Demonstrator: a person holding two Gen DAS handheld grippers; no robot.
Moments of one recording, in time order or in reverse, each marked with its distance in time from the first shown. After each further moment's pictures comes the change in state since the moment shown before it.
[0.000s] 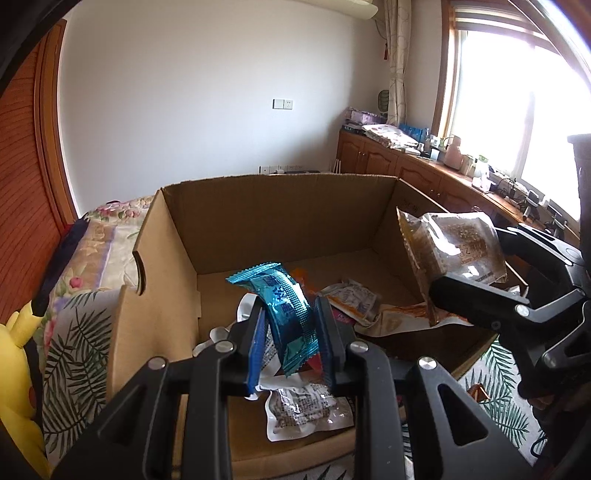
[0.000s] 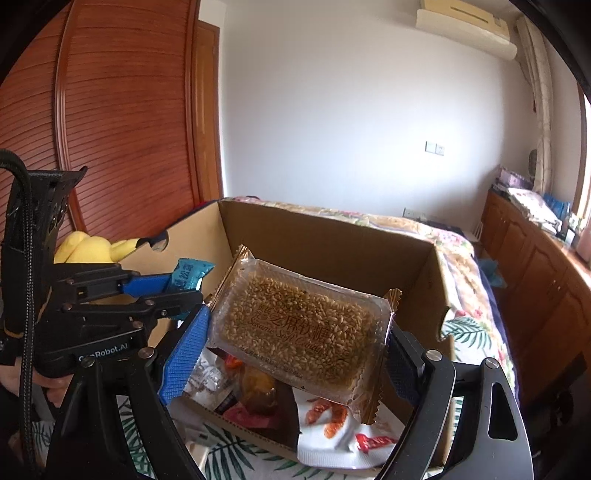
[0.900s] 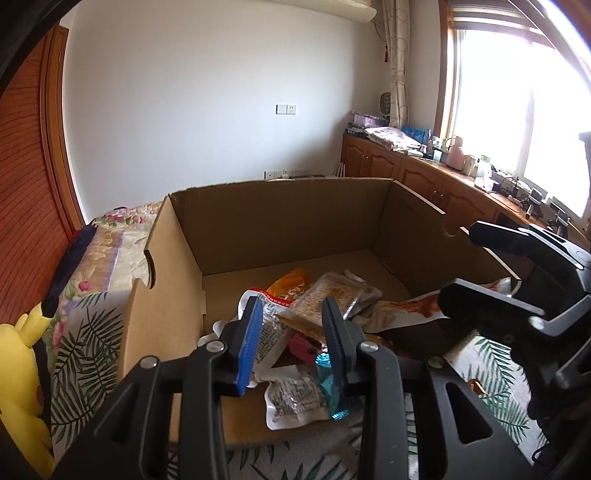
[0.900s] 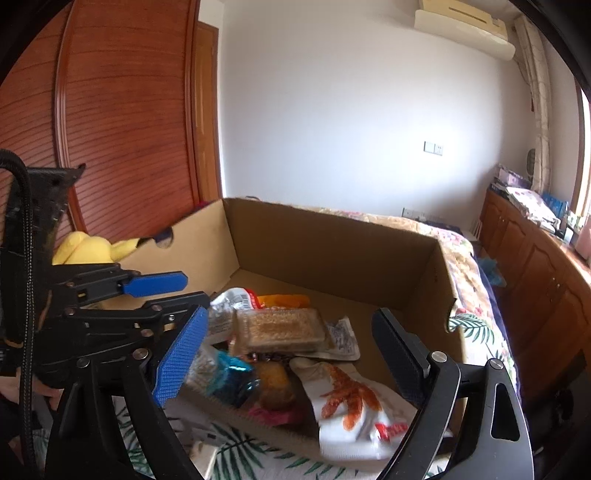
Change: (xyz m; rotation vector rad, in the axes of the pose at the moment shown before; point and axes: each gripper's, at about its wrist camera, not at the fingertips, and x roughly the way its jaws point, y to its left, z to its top) left arm -0.022 -0.009 -0.006 0.018 -0.031 0.024; right arm -0.014 0.009 -0.001 0.004 -0.026 -0.012
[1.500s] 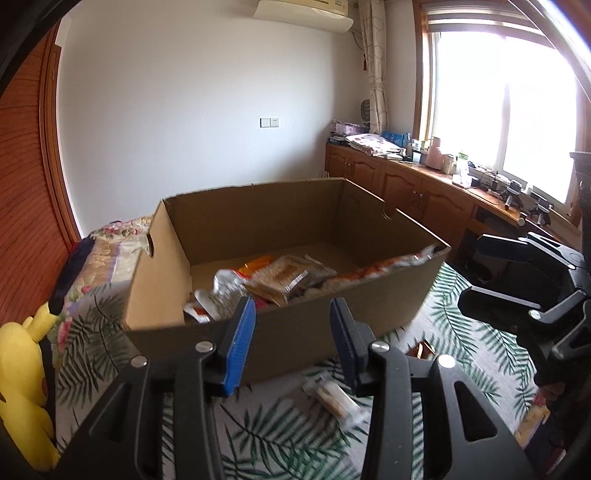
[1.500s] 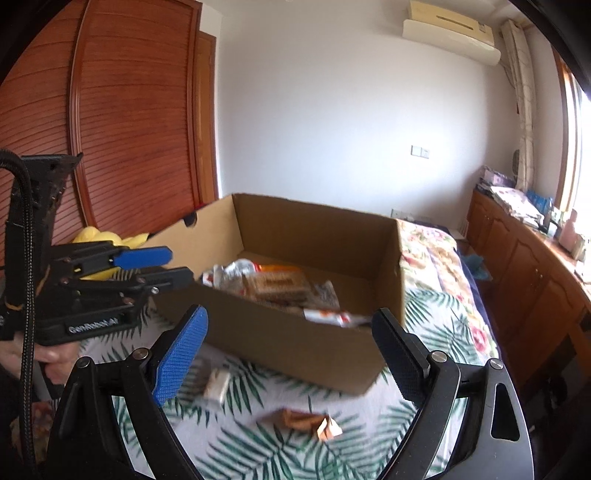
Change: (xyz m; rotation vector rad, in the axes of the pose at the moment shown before) left arm -0.061 -0.037 -0.037 0.043 -0.035 -0.034; right arm -0.081 -0.002 -0.042 0.018 0.007 -0.033
